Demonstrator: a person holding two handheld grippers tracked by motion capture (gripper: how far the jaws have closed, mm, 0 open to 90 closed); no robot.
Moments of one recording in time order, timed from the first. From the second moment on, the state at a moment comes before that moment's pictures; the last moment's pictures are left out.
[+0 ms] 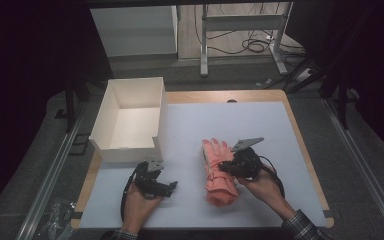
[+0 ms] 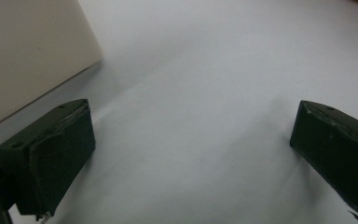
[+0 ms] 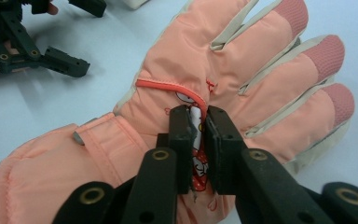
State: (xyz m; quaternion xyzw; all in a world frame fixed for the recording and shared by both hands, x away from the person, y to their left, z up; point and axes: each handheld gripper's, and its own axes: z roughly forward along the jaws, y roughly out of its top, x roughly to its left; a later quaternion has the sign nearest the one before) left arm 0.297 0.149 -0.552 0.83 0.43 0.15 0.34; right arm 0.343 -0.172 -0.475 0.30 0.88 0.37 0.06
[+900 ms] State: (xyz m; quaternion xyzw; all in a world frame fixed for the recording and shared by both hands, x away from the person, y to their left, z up) left arm 0.297 0.149 -0.552 0.82 0.43 0.15 0.34; right arm 0.335 -0.236 -0.479 0.31 0.86 0.40 0.10
